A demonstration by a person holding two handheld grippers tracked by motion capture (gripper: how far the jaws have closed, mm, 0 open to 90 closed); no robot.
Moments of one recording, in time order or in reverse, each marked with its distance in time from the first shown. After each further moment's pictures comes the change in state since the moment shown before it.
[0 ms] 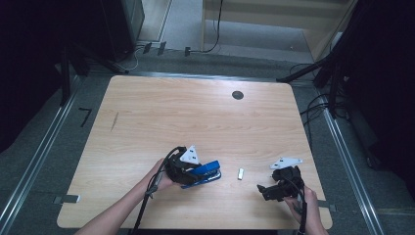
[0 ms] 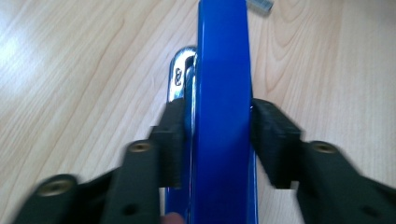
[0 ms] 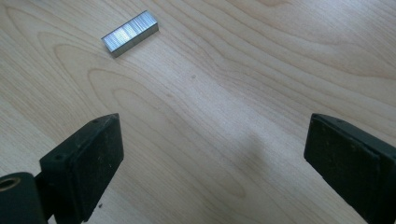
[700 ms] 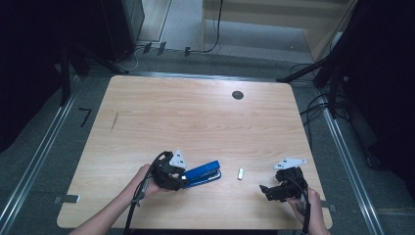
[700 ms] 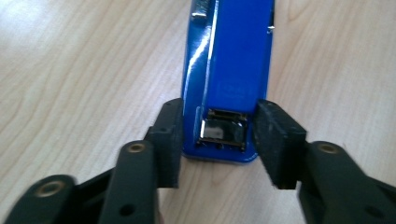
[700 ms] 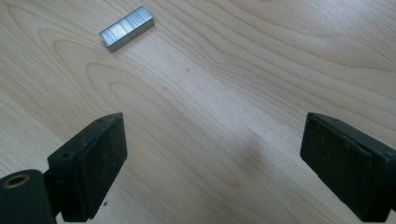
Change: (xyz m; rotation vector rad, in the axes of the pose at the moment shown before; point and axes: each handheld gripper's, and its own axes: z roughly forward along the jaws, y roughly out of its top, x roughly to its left) left arm -0.004 -0.027 -0.026 0.113 0.056 -0.060; right arm -0.006 -0.005 -0.004 -0.003 0.009 0.014
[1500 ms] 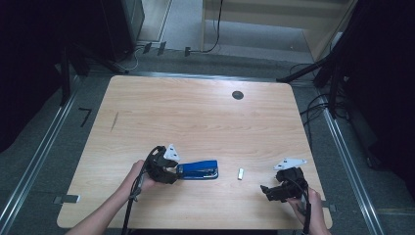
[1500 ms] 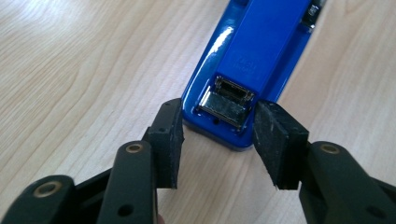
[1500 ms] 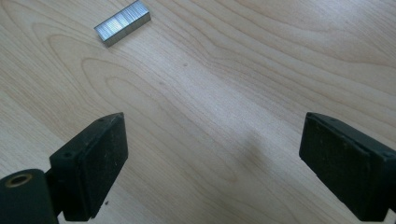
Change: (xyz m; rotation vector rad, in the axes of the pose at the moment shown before) left arm 0.022 -0.008 -0.002 -0.001 0.083 -0.093; right arm 0.000 -0.001 0.000 0.012 -0.006 0.002
